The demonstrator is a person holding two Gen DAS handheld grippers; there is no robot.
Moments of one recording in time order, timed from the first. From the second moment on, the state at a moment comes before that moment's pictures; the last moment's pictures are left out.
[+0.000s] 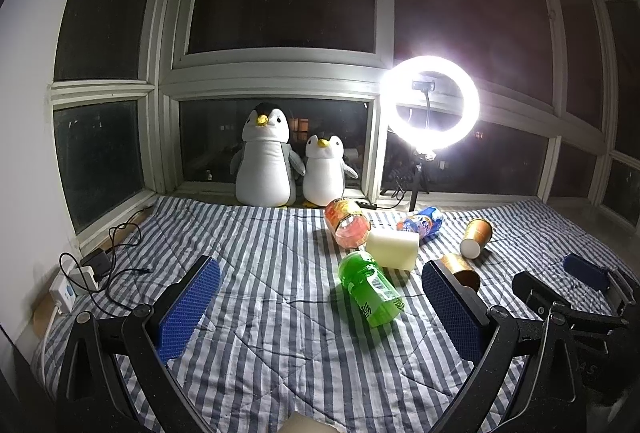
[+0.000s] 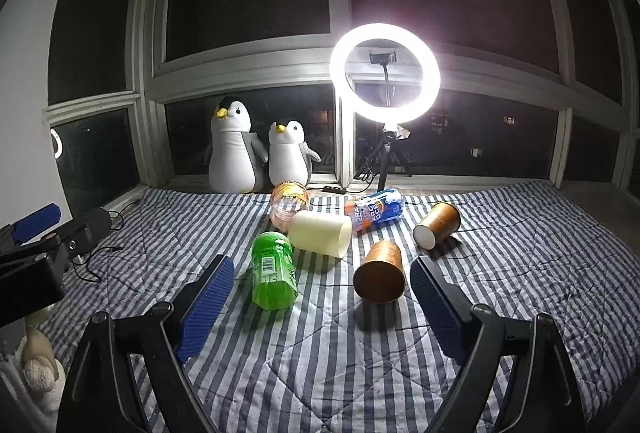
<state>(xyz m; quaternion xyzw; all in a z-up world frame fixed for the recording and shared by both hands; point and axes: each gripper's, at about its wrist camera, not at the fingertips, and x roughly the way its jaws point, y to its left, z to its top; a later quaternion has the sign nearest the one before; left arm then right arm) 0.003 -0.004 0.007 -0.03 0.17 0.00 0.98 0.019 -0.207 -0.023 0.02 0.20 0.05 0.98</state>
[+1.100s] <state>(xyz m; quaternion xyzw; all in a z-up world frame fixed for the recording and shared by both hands) 0.031 -0.004 -0.004 -0.01 0.19 -0.02 0.98 0.026 -0.226 -0.028 0.04 0.20 0.03 0.98</state>
